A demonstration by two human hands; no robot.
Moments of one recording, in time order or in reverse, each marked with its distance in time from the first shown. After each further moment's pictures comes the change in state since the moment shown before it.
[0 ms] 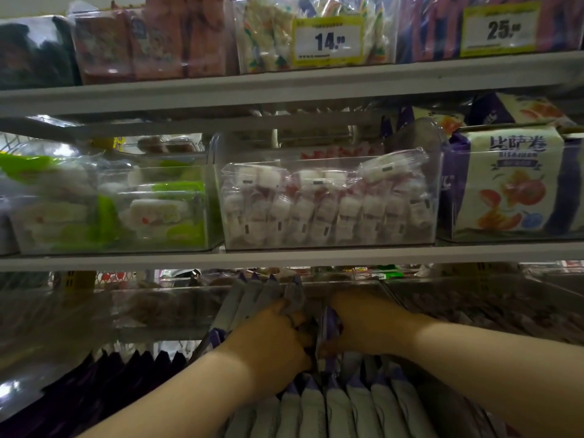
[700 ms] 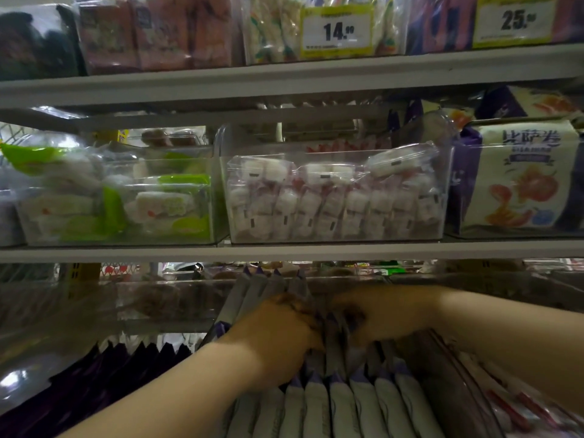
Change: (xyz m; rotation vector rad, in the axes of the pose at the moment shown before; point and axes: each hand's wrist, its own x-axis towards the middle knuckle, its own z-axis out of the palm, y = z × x) left_hand 0.000 -0.004 0.002 -0.327 0.099 -0.121; right_hand -0.007 0.009 -0.027 0.185 -0.340 -0.026
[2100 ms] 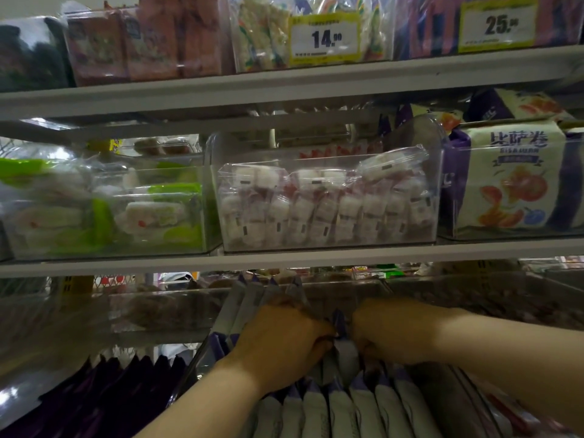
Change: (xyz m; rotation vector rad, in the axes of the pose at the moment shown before) left_hand 0.015 0.004 0.014 -0.196 0.439 -0.067; right_hand -0.013 0.002 0.014 -0.413 -0.011 0.104
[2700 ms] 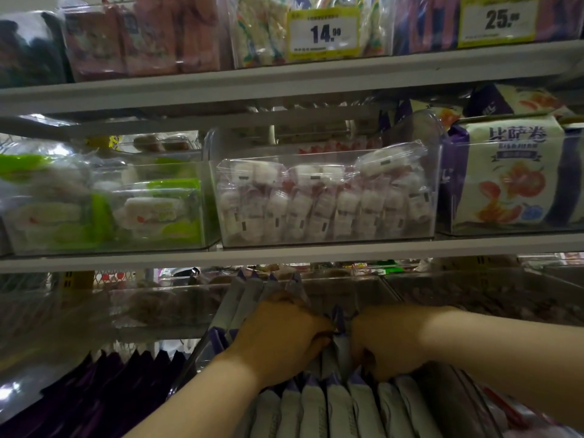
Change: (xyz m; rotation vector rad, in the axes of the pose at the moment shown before) left_hand -0.002 0.001 -0.004 0.027 -0.105 -0.036; right_hand 0.000 -0.010 -0.004 -0.012 -0.209 -0.066
